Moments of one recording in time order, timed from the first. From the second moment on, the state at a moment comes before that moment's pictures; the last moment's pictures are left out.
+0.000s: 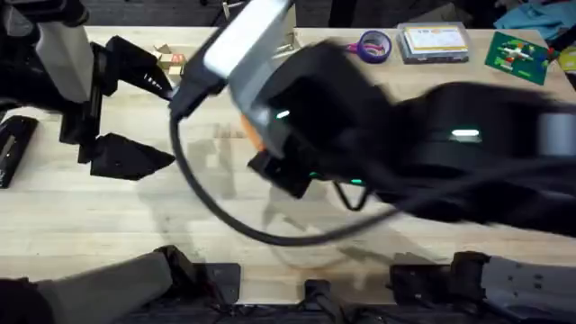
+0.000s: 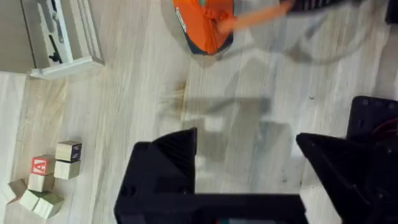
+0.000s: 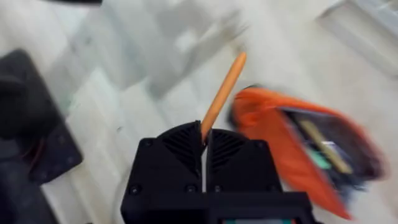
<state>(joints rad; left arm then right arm) 0.44 1.38 1.43 -1.69 0.61 1.89 1.08 1.36 1.13 -0.59 0.13 0.00</state>
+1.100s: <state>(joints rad) 0.44 1.38 1.43 -1.69 0.61 1.89 0.75 1.25 1.13 -0.77 0.37 -1.33</state>
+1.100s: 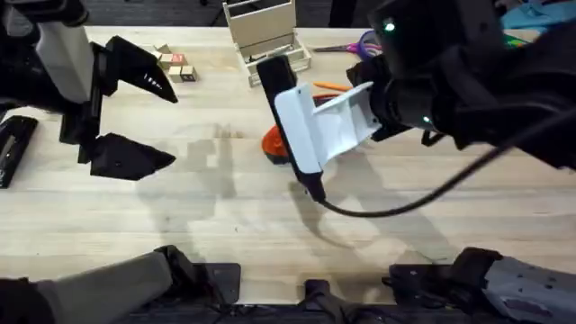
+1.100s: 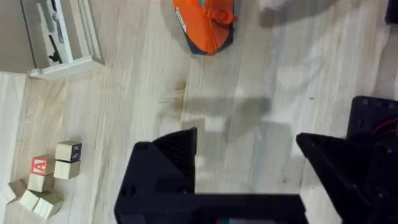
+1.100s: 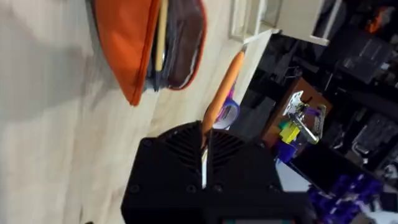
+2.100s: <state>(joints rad) 0.44 1.38 1.43 -1.69 0.63 1.89 0.64 1.60 1.13 -0.61 0.36 -1.56</state>
